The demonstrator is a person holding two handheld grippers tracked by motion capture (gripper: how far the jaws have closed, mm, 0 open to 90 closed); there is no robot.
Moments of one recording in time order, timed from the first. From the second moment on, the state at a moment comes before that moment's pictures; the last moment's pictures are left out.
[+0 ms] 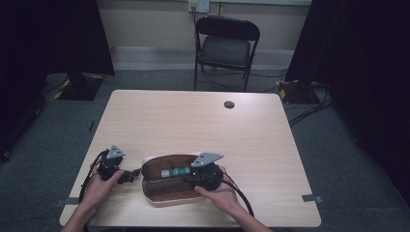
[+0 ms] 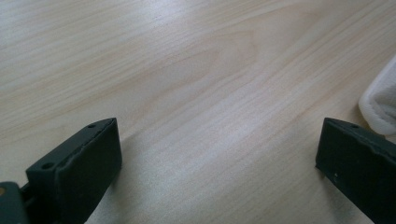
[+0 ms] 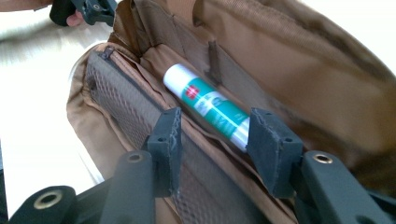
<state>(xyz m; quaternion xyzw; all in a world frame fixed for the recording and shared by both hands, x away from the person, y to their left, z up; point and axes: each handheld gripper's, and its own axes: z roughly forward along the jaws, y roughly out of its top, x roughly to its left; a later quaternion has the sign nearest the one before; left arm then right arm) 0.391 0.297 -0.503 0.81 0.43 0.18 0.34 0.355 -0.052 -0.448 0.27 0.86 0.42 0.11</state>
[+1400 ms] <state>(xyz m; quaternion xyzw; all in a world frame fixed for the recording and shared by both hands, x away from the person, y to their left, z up) 0.391 0.296 -0.503 0.81 0.43 0.18 0.34 0.365 -0.244 -0.467 0.47 0.78 0.35 0.22</state>
